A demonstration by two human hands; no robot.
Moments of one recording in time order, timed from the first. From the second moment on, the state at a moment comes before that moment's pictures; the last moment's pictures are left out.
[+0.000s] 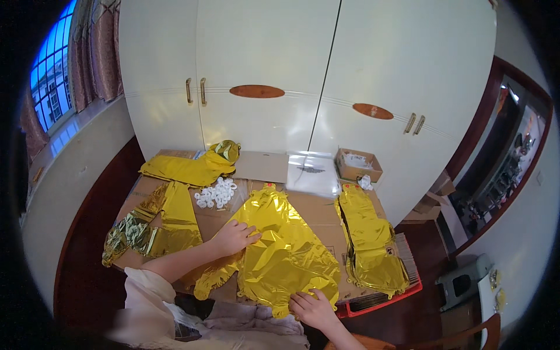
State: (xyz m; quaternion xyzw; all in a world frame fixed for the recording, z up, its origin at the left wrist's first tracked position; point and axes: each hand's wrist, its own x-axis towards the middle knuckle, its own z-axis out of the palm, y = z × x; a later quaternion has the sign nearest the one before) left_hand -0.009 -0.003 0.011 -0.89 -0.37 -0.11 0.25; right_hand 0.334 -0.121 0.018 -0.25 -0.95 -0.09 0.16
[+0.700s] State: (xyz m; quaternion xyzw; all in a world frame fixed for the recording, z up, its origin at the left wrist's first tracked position) left_hand 0.021 0.002 0.016 -0.92 -0.38 -0.07 0.02; right_hand 0.351 -0.038 0.055 -0.39 -0.90 0.09 0.19
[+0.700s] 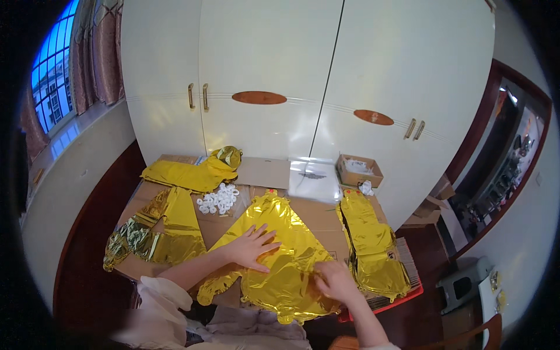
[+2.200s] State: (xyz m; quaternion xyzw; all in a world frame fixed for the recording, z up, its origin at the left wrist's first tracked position) left_hand 0.020 0.001 0.004 -0.90 -0.44 -0.06 0.02; right_hand 0.271 0.131 -0.007 -0.54 -0.79 0.24 0.14
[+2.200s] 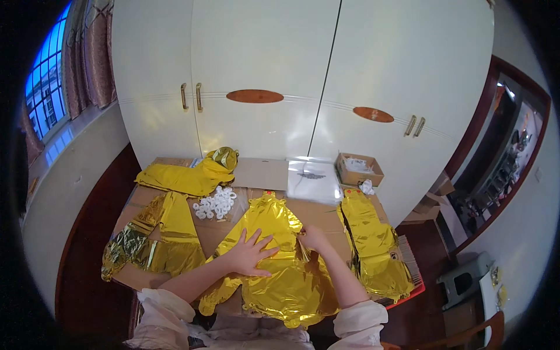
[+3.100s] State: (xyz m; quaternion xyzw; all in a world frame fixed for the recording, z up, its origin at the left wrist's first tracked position) left_hand 0.018 0.004 0.001 -0.90 -0.43 -0.06 0.02; right_hand 0.288 0.080 0.012 -0.30 -0.91 0.20 0.20
